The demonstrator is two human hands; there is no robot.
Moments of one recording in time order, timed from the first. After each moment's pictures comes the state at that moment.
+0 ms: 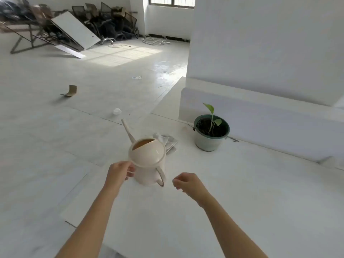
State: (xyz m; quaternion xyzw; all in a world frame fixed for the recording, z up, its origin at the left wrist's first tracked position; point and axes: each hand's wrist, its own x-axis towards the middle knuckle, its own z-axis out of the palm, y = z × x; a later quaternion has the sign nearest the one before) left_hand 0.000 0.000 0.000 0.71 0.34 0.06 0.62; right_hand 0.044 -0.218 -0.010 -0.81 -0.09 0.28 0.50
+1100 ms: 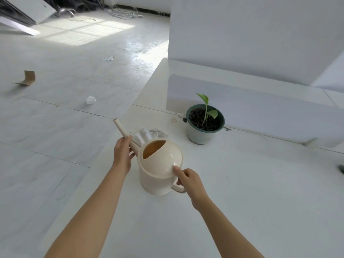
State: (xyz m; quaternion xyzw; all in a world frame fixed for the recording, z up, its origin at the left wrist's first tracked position) left_hand 0.120 0.013 -0.029 0.53 0.30 0.07 0.79; right_hand 0.060 -0.192 -0.007 -0.77 0.10 0.21 0.59
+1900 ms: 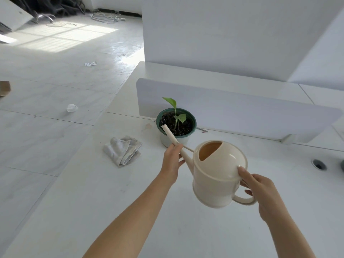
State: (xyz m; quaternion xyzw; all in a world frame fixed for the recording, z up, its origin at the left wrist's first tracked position) left_hand 0.157 -0.205 -0.015 0.52 0.19 -0.12 0.83; right_hand 0.071 -0.401 0.044 -0.77 0.25 0.05 0.59
